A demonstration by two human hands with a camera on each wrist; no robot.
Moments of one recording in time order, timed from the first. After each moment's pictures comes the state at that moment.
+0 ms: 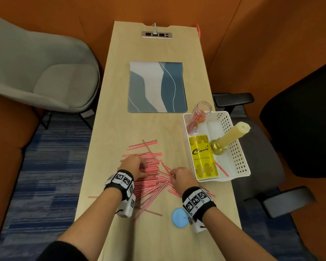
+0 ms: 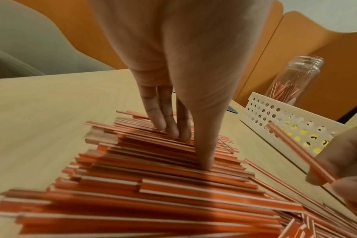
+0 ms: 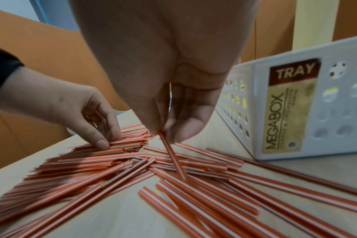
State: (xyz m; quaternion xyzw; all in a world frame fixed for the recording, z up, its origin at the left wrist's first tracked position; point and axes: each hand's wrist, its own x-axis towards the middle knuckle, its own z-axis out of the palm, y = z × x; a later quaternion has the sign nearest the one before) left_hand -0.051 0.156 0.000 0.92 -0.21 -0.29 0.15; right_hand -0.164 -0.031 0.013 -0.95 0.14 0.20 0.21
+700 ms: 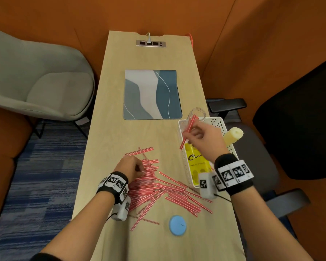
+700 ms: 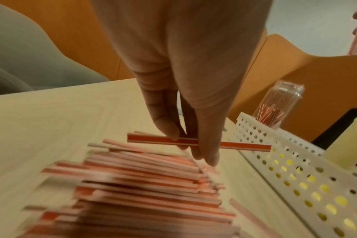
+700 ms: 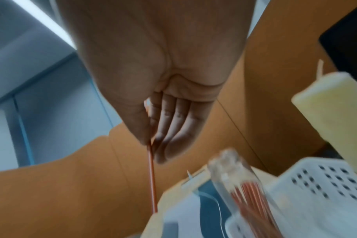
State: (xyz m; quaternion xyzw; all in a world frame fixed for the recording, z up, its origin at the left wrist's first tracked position) left_hand -0.033 0.151 0.014 0.91 -0.22 -0.26 0.22; right_hand -0.104 -0.108 0.159 -0.88 0.17 -0.04 0.44
